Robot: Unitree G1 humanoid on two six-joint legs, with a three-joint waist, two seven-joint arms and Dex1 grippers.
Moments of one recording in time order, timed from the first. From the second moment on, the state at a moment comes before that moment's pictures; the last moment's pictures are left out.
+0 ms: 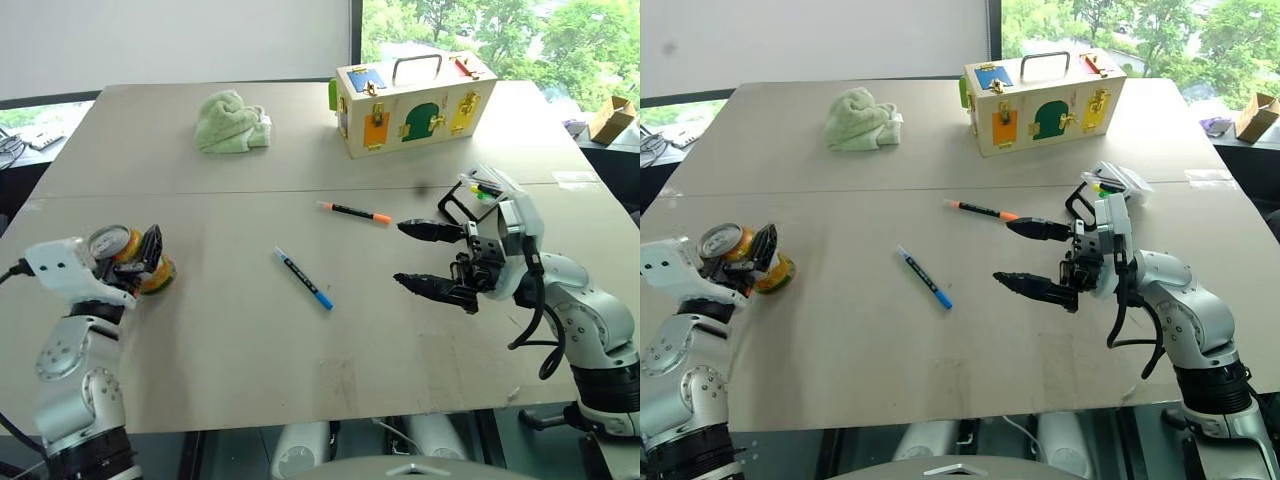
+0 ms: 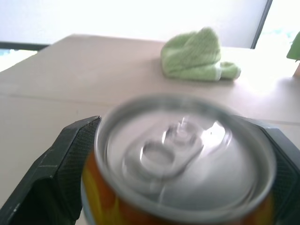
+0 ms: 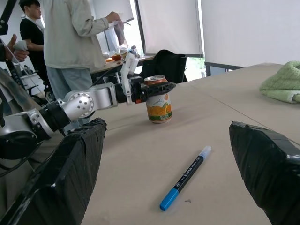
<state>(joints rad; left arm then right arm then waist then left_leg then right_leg) -0.02 0.49 0.63 -0.17 -0.54 0.26 -0.36 -0.30 -0.51 0.00 -0.31 0.79 0.46 1.11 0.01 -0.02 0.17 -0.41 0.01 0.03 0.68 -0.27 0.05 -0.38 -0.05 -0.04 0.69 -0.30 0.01</state>
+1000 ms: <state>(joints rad) 0.08 0.47 0.15 -0.52 -0.70 0.76 -0.22 -0.24 -0.54 -0.02 -0.32 0.73 0.43 1.10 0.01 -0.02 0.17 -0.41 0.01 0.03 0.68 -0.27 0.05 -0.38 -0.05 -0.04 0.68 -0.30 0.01</state>
